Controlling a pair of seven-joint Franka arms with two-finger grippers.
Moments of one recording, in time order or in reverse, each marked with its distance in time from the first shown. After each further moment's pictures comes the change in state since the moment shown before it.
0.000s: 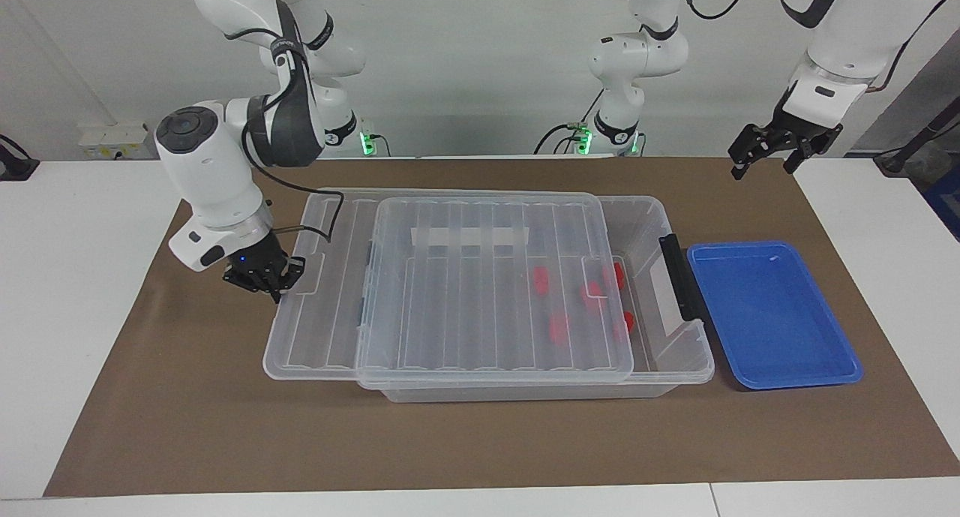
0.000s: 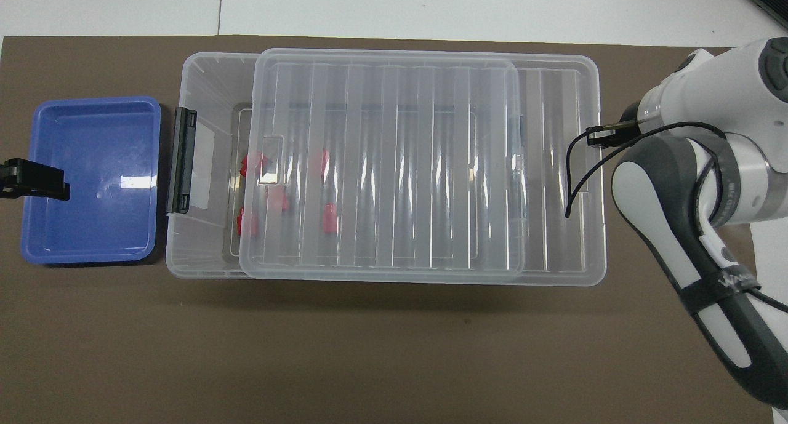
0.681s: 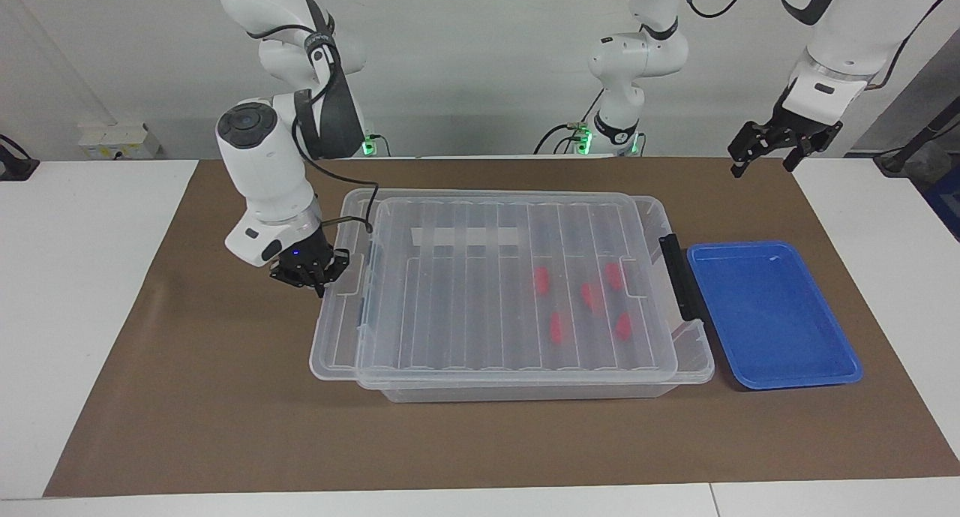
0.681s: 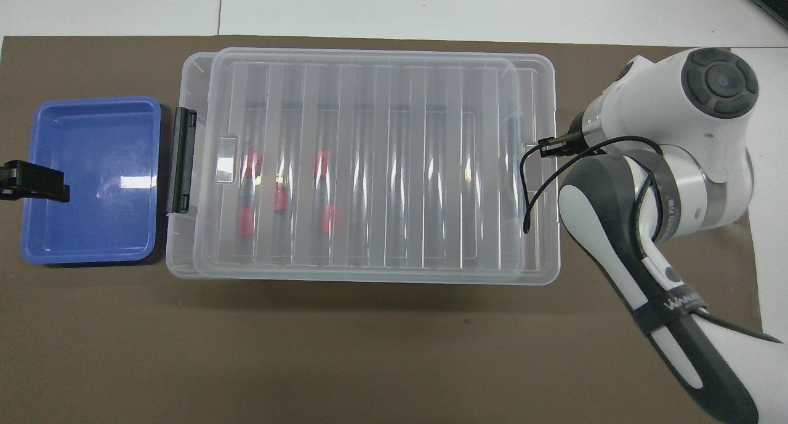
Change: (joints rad) left arm 0.000 -0.001 -0.002 -0.002 -0.001 -0.005 0.000; right arm 0.110 -0.003 0.001 -0.007 0.001 -0.001 0.028
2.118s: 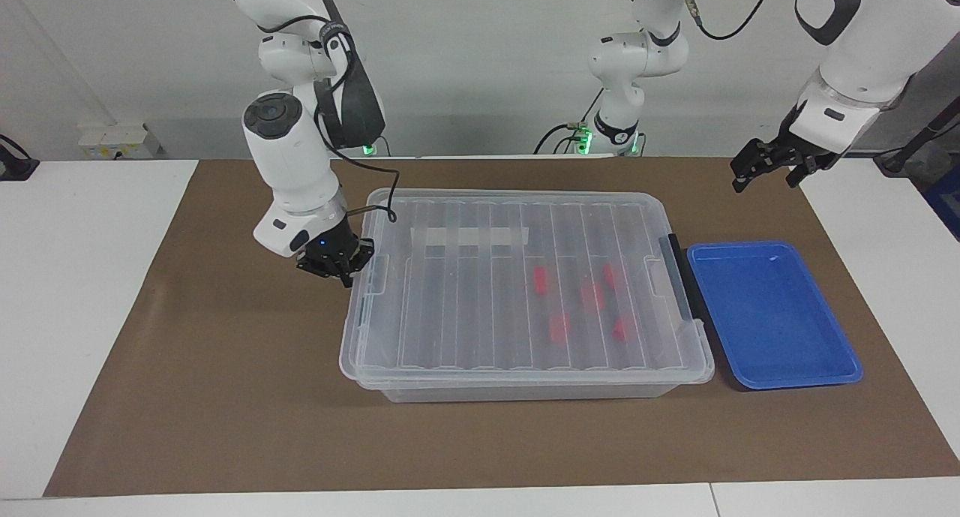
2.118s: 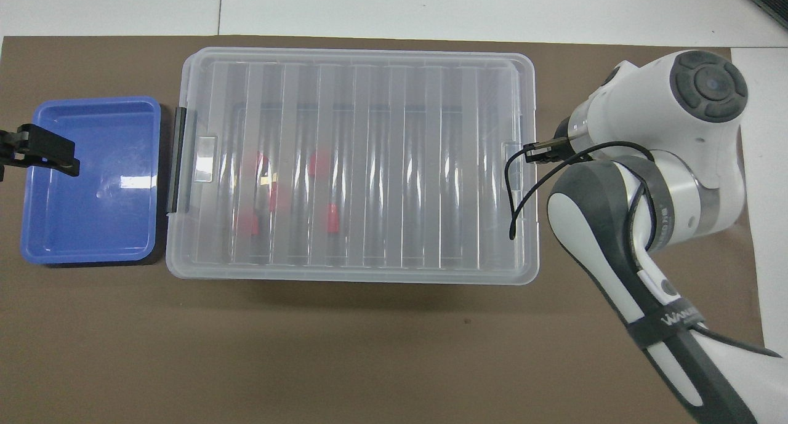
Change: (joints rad) left arm -0.007 0.175 -0.010 0.231 -0.002 -0.123 0.000; right arm 0.012 -0.031 0.007 -0.001 0.039 -0.045 0.045
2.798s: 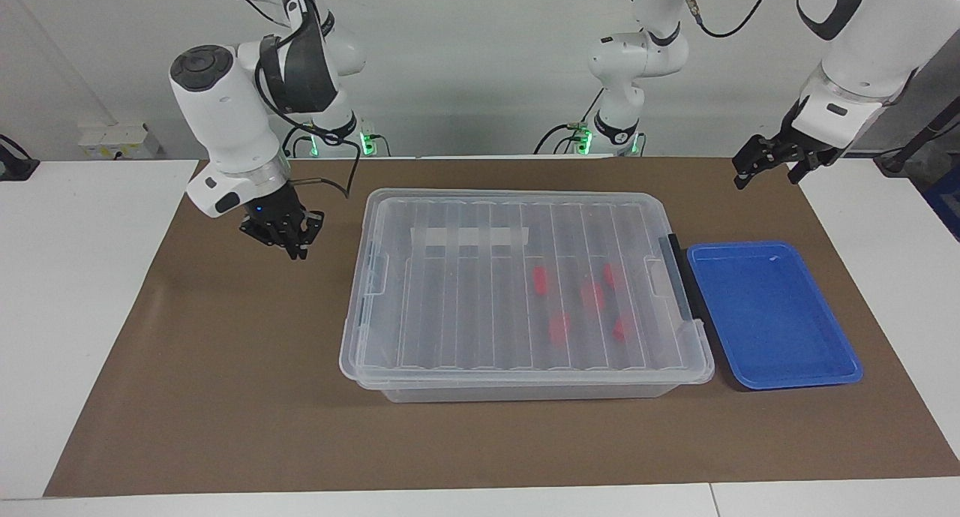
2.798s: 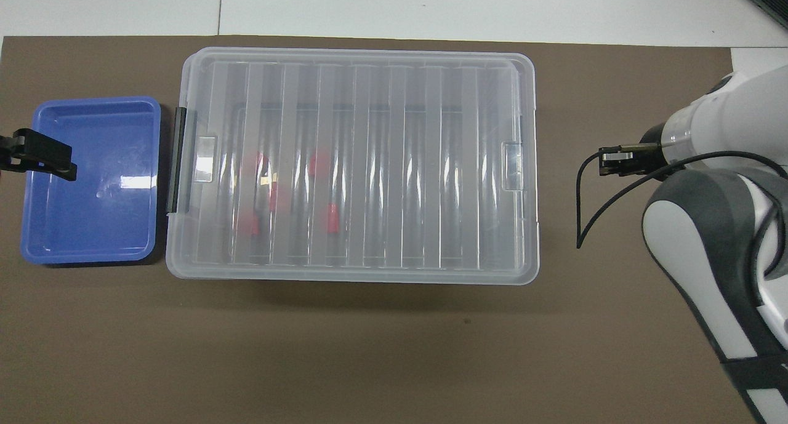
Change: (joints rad) left arm -0.001 -0.021 0.003 -0.026 0.000 -0.005 0.000; right arm -0.126 -0.153 -0.009 -0.071 -0.001 -0.097 0.050
